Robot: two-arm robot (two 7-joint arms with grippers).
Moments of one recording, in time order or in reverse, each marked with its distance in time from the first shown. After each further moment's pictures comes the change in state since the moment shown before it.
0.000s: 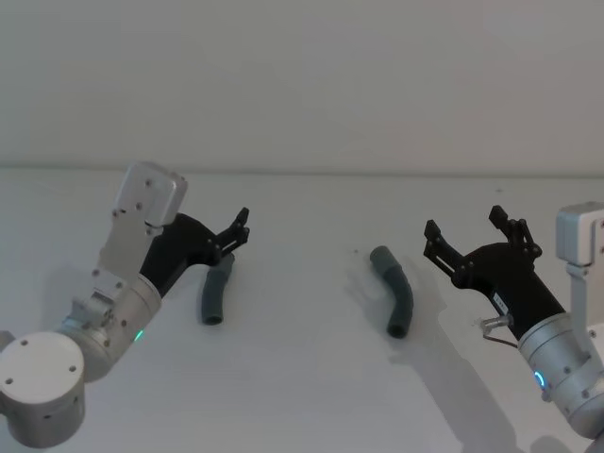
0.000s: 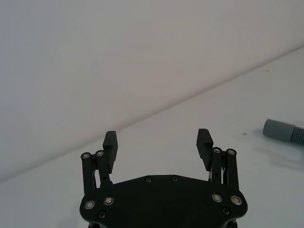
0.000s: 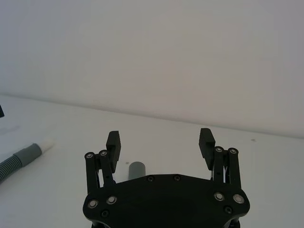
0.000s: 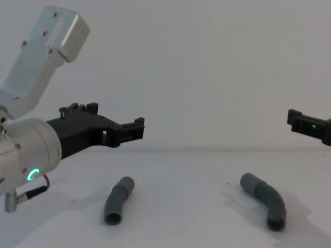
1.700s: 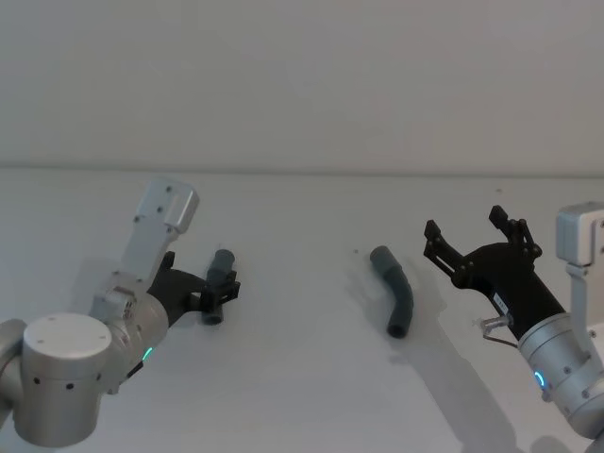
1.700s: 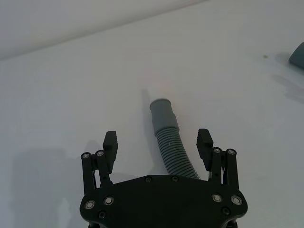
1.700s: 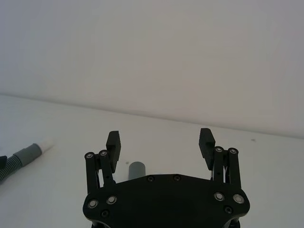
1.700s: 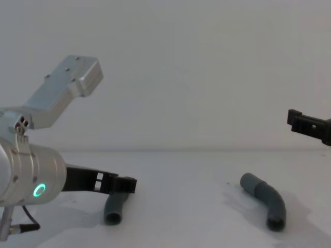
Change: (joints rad) left arm 0.019 -0.098 -0.057 -0.081 -0.063 0.556 0.076; right arm 0.000 0.000 0.000 0.000 0.000 0.000 0.000
